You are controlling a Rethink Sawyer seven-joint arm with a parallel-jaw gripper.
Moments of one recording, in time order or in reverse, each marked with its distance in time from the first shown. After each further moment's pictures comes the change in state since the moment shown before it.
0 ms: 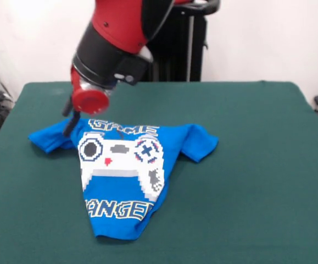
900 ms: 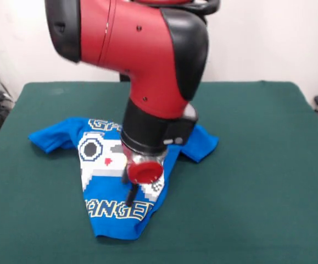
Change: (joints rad) arm -0.103 0.129 0.297 -0.185 0.036 0.080 0.000
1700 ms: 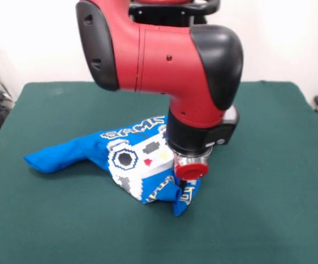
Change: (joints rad) arm 0.006 0.016 0.096 0.030 0.128 0.177 0.000
